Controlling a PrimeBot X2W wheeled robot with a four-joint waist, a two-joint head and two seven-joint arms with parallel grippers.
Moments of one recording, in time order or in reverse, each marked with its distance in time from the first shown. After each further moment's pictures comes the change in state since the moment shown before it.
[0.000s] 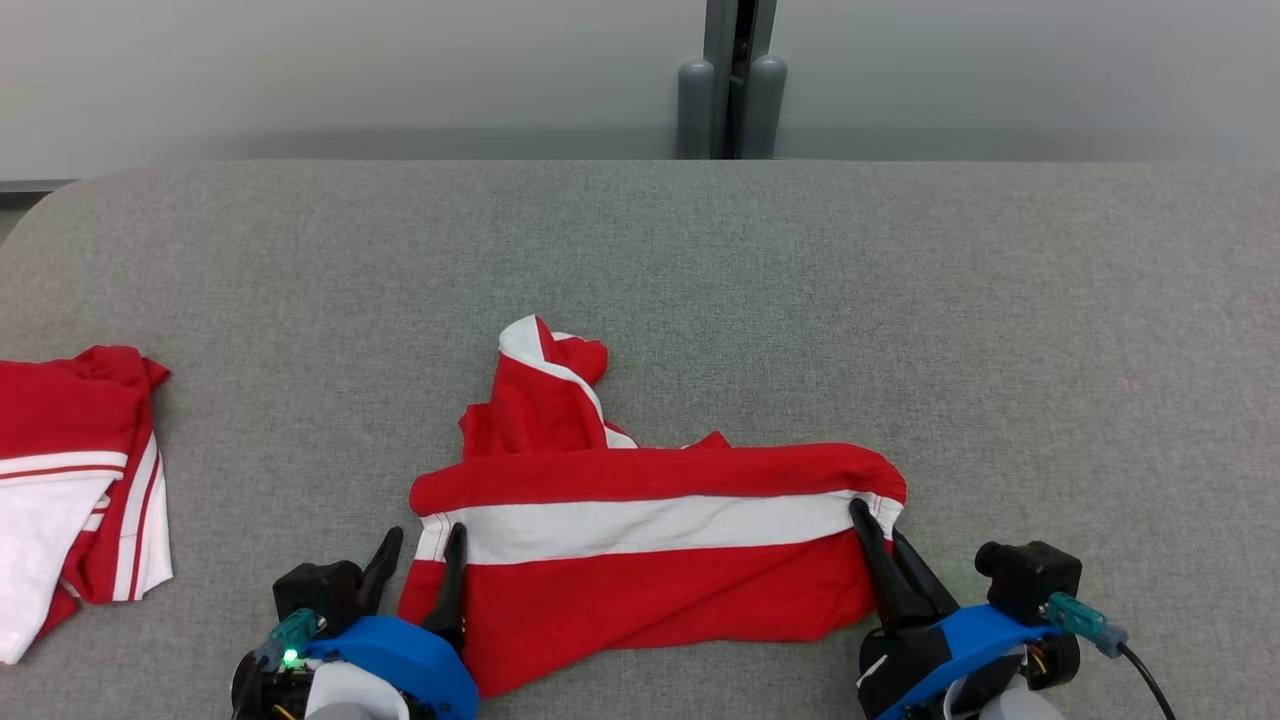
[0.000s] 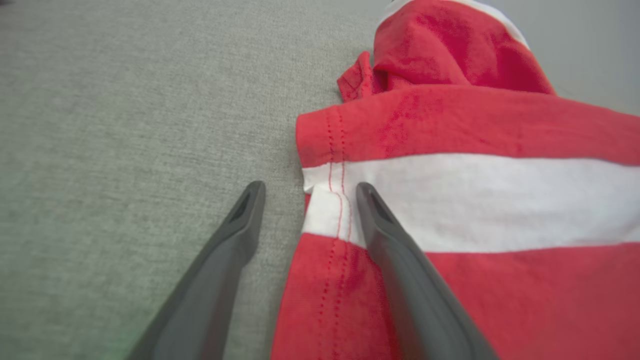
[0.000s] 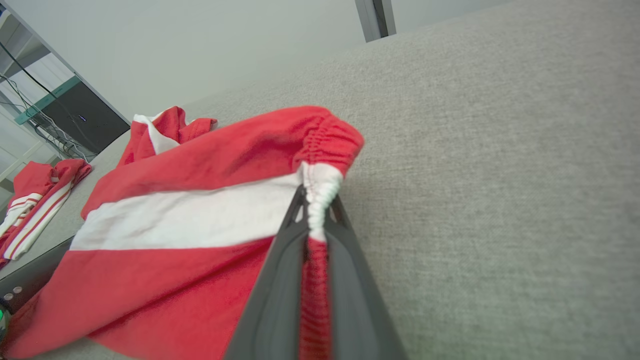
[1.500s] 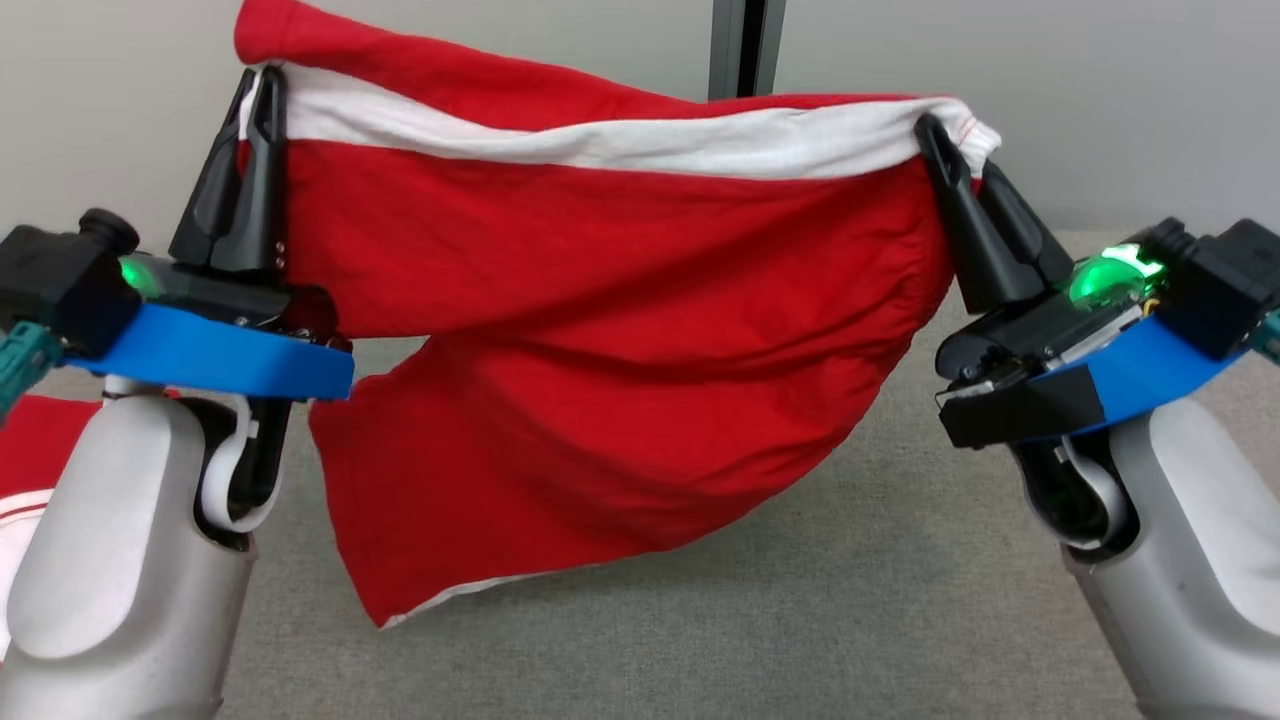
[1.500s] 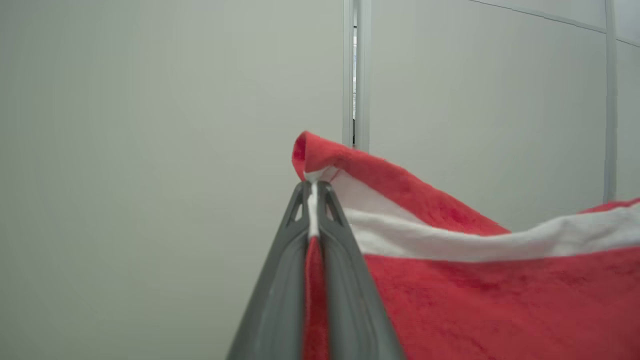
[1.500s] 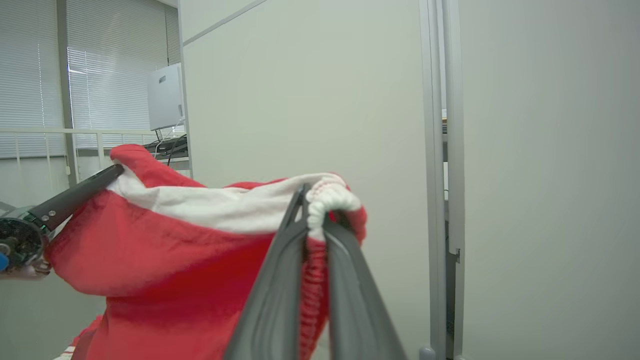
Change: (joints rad) left arm -0.294 0.208 0.064 -0.592 0.003 0.000 0.052; right arm -0.351 -0.224 0.072 -0.441 0.089 0.000 0.072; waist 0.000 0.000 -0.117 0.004
